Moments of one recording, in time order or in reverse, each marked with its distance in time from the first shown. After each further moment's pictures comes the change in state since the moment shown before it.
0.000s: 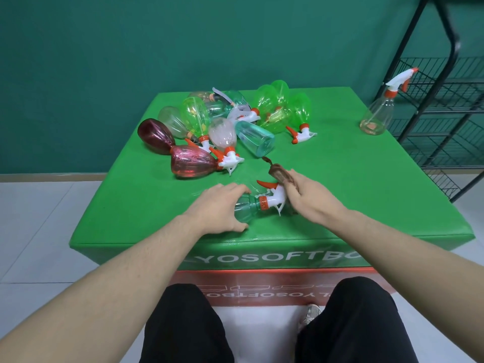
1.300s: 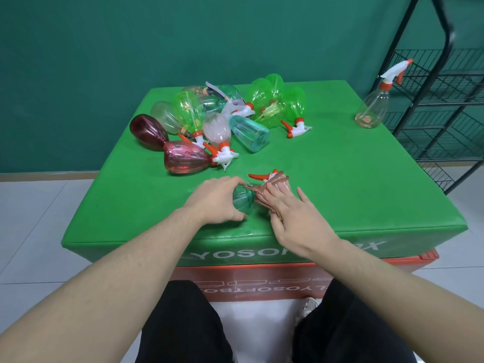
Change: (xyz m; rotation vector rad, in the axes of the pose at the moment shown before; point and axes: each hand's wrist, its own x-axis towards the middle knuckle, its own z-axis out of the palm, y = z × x) left_hand 0.012 0.006 -0.001 -0.032 0.006 -0.110; right_hand -0.046 -0.014 0.034 -0.370 -0.043 -0.119
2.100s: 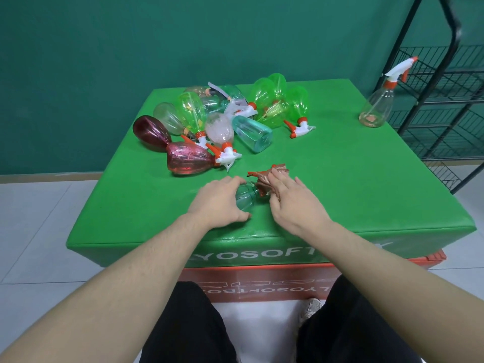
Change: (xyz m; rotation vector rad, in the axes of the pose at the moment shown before) left_hand -0.005 0.006 0.002 -0.009 0.069 -0.043; right_hand 0.037 0.001 -0.005 0.030 0.053 0.091
